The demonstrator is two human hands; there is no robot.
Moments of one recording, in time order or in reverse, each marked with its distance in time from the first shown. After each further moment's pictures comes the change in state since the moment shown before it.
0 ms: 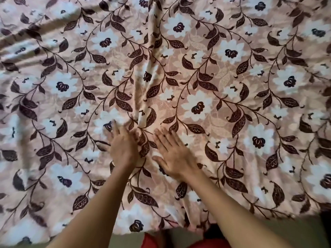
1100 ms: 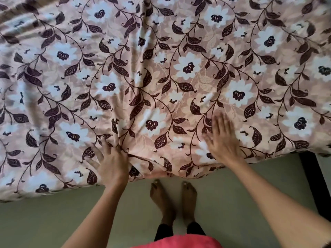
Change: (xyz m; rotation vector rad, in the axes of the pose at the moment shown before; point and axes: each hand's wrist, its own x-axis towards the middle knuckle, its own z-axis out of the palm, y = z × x) left_hand -0.147 -0.108 0.006 0.237 -0.069 -0.063; right_hand -0.169 0.040 0.000 -0.038 -0.036 0.547
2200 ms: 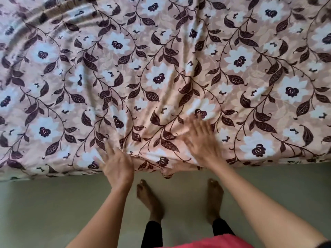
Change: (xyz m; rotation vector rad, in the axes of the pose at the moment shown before) left_hand 0.012 -0.129 -0.009 0.055 0.072 -0.099; right_hand -0.012 -0.192 0.024 0.029 0.025 -0.343
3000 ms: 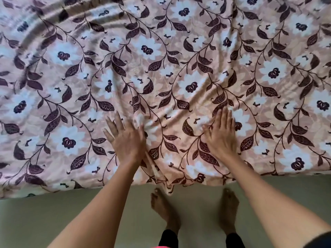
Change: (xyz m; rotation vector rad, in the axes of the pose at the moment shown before) left_hand 0.124 -0.031 -0.042 -0.206 0.081 0.160; right_hand 0.074 -0.064 -0.008 -0.013 -0.113 0.448
